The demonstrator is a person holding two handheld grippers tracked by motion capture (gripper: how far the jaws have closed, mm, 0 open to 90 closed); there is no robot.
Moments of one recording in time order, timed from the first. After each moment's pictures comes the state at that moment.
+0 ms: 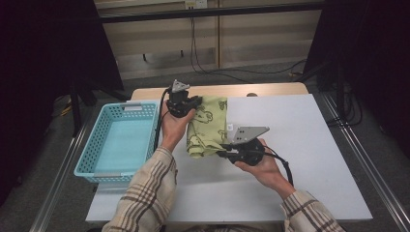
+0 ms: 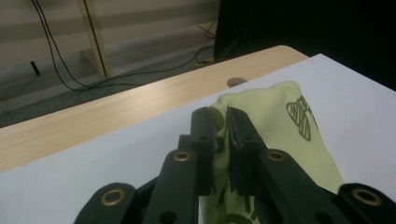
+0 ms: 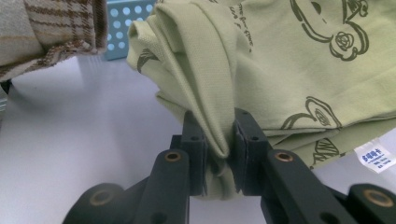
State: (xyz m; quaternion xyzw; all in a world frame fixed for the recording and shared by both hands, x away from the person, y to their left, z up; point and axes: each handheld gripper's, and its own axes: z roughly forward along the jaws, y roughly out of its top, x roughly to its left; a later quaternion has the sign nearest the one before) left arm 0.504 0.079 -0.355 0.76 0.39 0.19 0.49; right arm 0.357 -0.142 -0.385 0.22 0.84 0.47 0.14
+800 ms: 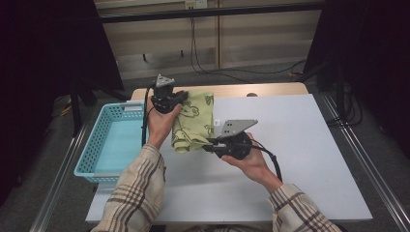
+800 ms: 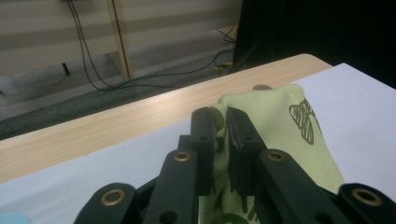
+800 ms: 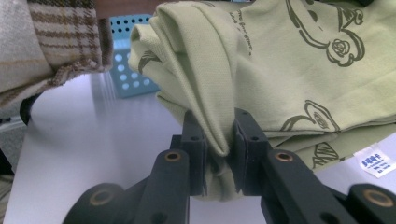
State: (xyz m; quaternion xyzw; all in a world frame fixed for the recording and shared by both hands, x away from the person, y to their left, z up) left arm 0.504 0.117 -0.329 0.75 0.41 0.22 0.47; right arm 0.369 -0.111 -0.368 0.20 0.83 0.51 0.13
